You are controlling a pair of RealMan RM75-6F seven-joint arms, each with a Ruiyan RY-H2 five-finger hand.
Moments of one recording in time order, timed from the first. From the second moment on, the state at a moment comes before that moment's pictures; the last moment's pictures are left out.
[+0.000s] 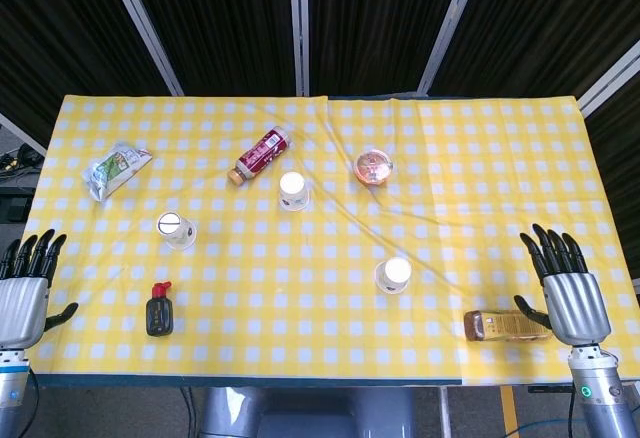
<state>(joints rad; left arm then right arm) -0.08 -1.24 -0.06 -1.59 1.45 1.50 0.31 0.15 -1.21 0.08 -1.53 -1.55 1.50 -0.09</state>
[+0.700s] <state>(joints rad) -0.12 -1.24 -0.08 -1.60 1.44 1.46 0.28 0.15 -1.22 0.09 -1.52 -1.55 1.50 -0.05</state>
